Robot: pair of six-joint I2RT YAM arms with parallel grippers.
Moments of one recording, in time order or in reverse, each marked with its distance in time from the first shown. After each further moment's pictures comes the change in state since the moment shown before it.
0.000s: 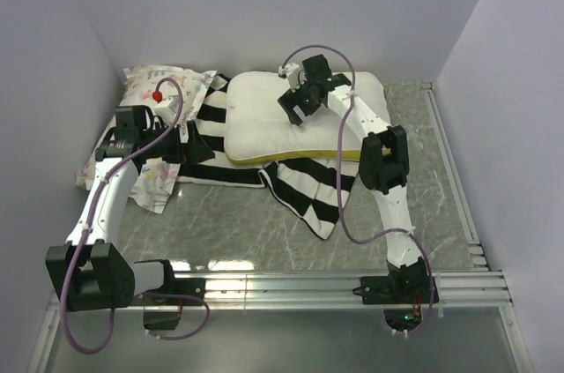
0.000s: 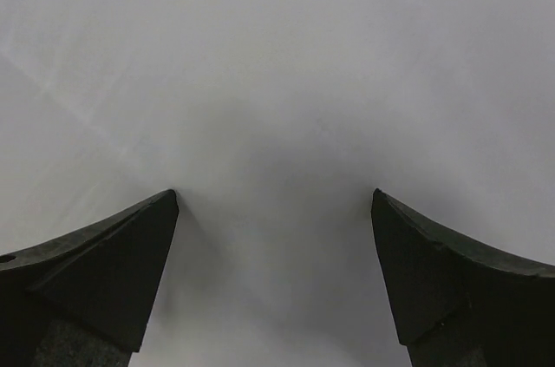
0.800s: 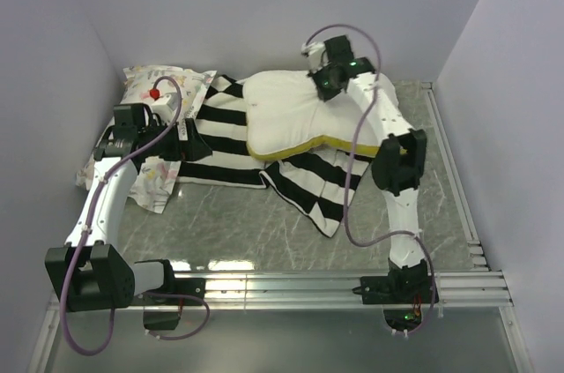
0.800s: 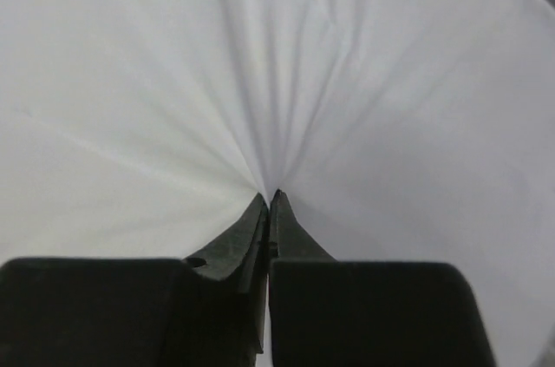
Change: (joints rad) left arm 0.000 -0.006 0.010 0.004 -0.056 0.000; right arm -0.062 -0.063 0.085 -0.134 0.090 0.089
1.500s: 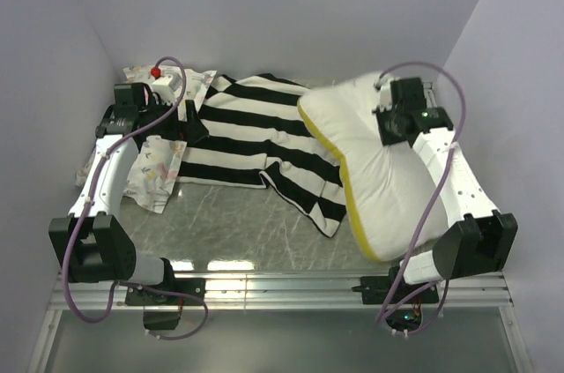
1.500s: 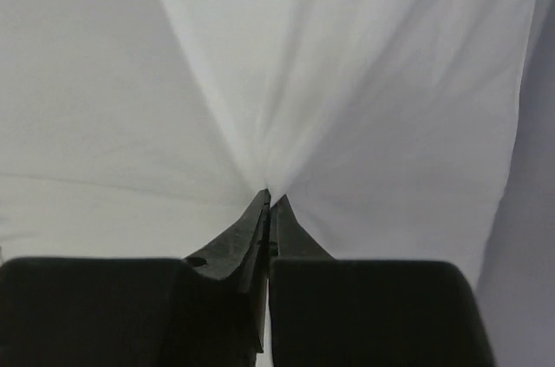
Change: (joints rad) left arm 0.000 0.162 0.174 0.055 -0.052 0.096; right arm -0.185 -0.892 -0.863 -0.002 0.217 0.172
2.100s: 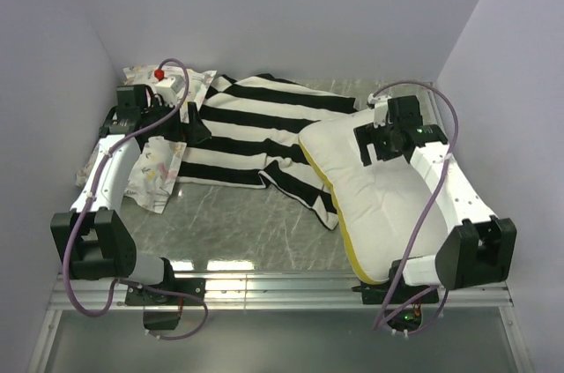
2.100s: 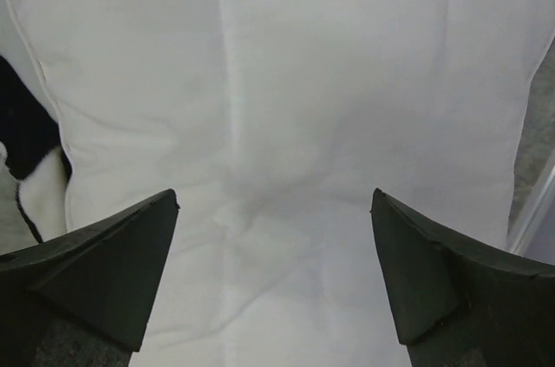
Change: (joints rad) left arm 0.000 0.023 -0.026 0.040 0.047 0.013; right arm -0.008 -0.099 -0.304 0.115 -0.127 -0.064
